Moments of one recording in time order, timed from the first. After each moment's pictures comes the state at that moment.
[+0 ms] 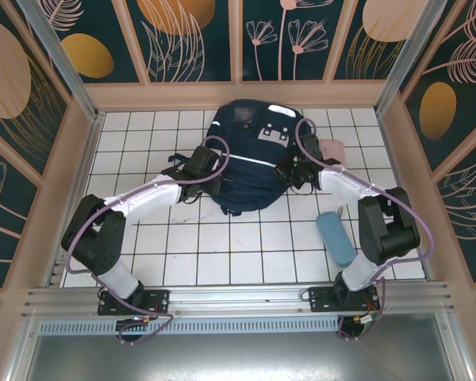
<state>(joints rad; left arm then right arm) -0.61 1.63 1.07 -0.33 -0.11 -0.30 0.35 1.64 1.03 -0.27 -0.23 0.96</state>
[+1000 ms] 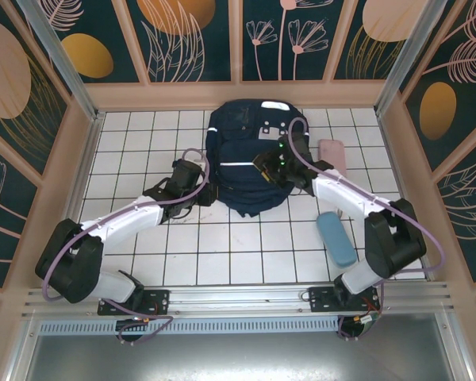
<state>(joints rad) -0.59 1.42 0.81 -0.18 -0.02 -0.47 0.53 1.57 1.06 -0.23 -0.24 1.25</state>
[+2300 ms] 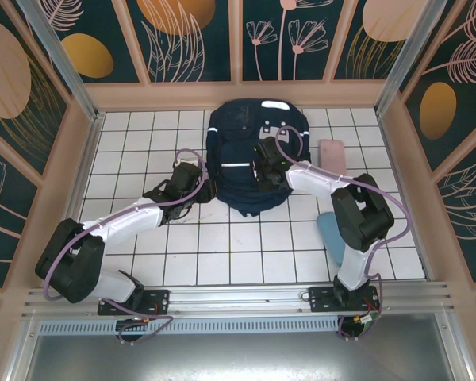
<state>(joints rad) -0.59 1.42 0.78 -0.12 -0.14 -0.55 0.60 1.82 1.22 -0.33 0.00 1.83</state>
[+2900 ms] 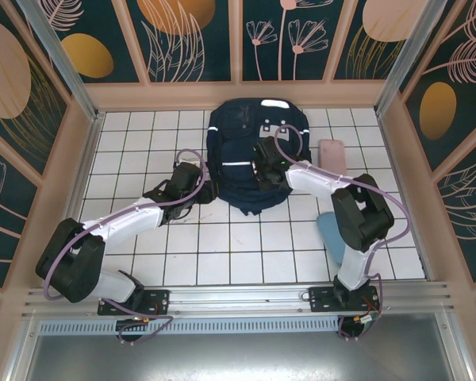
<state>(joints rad) -0.59 1.43 0.78 -0.11 -0.08 -0.54 0.60 1.80 1.21 -0.33 0.04 1.75</state>
